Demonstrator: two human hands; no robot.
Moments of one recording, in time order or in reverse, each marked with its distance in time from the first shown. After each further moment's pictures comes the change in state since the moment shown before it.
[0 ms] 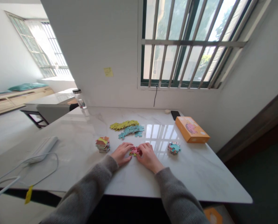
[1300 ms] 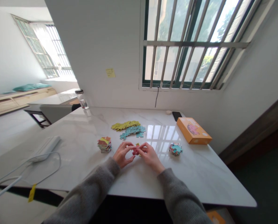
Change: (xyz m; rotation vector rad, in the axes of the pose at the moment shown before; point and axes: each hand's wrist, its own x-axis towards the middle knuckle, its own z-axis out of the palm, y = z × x) left_hand -0.006 0.016 0.000 -0.034 0.371 0.113; right_hand 0.005 -0.011 0.004 1.067 0.001 0.418
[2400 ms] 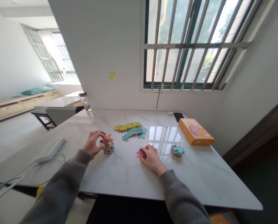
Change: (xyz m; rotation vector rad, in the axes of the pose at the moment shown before) left_hand -0.002 -0.054 -0.139 0.270 0.077 -0.206; right_hand -0.003 0.008 -0.016 -1.087 -0.014 -0.238
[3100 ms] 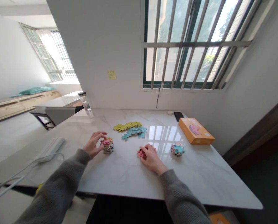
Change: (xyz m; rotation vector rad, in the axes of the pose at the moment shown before) left_hand -0.002 -0.003 -0.001 -0.060 -0.140 0.016; right_hand -0.002 -0.002 -0.001 0.024 0.025 -0.046
